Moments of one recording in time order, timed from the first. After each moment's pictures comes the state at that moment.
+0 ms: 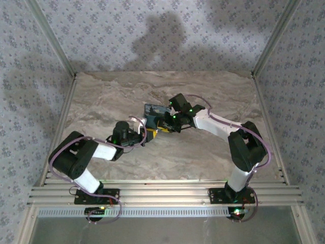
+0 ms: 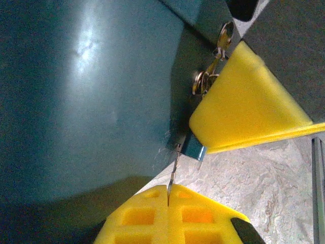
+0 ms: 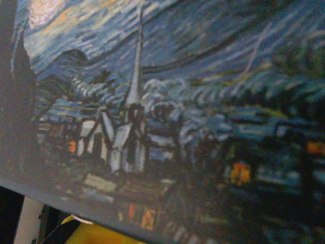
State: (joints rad) left arm -0.53 1.61 0.40 0.88 0.54 -0.45; right arm 0.65 1.73 1.22 -0.45 -0.44 0.97
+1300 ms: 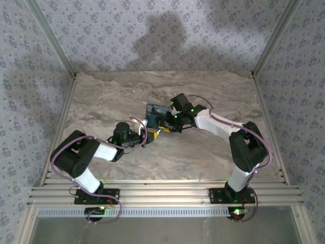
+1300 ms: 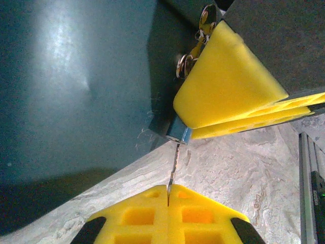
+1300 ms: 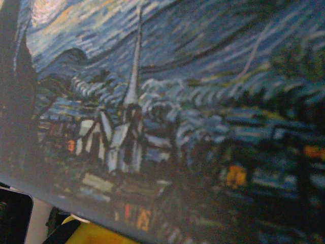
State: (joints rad) left arm -0.54 1.62 0.38 0.91 0.58 -0.46; right arm 0.63 1.72 1.21 -0.45 -0.44 0.98
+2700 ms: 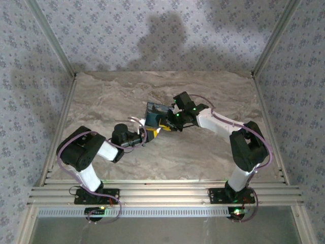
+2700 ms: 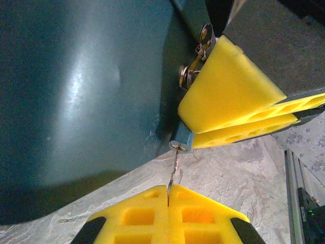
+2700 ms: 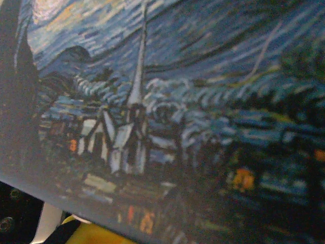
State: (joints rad) left arm -0.53 1.72 0.36 1.15 0.60 -0.55; right arm 0.60 1.72 1.20 -0.42 -0.53 0.98
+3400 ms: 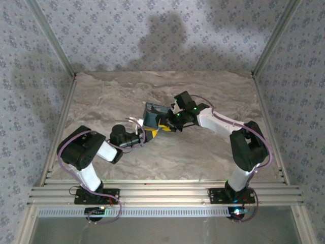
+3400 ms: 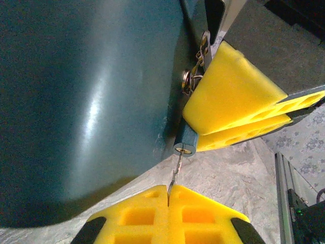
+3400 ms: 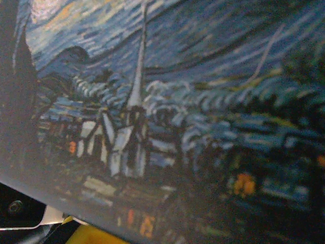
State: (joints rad) left arm -0.51 1.73 0.34 1.23 0.63 -0.59; right arm 0.59 1.72 1.21 -0.42 -0.60 0.98
